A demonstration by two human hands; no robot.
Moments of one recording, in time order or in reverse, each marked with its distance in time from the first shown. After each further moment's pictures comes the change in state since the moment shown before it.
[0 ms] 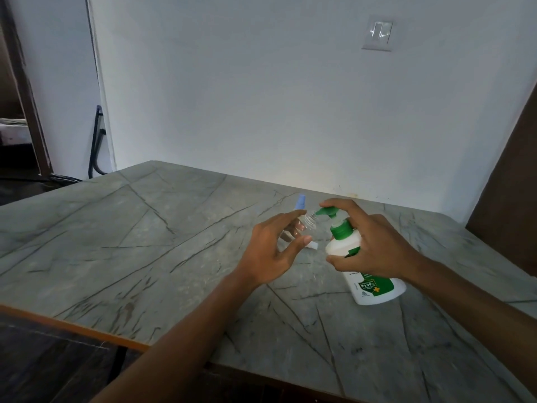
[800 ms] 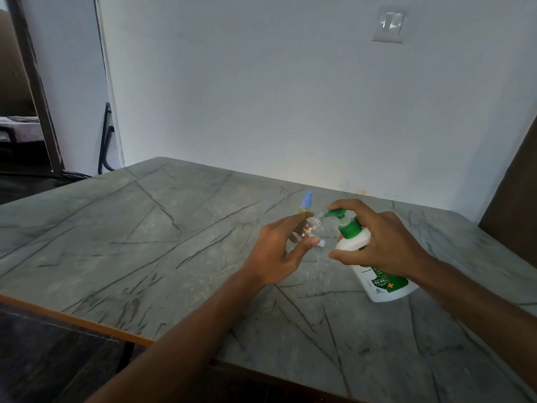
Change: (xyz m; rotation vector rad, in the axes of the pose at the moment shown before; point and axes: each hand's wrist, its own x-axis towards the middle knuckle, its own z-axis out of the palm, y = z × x) left_hand -0.004 0.000 0.002 0.054 -0.040 0.028; right_hand 0.002 0.004 0.002 -0.055 0.059 -0.016
